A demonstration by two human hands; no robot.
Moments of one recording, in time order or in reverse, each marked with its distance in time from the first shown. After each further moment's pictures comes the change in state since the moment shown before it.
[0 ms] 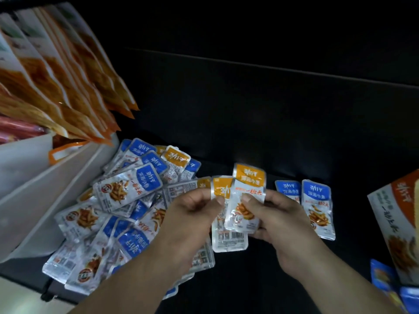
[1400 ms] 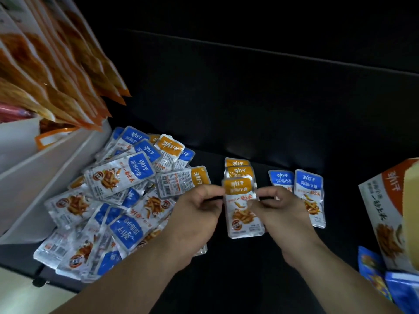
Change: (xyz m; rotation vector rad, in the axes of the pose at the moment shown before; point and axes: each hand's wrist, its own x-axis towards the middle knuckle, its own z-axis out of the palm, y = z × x) left_hand 0.009 -0.028 0.014 0.117 -0.064 0.010; right_hand 0.010 0.024 -0.026 -0.174 0.114 -0.067
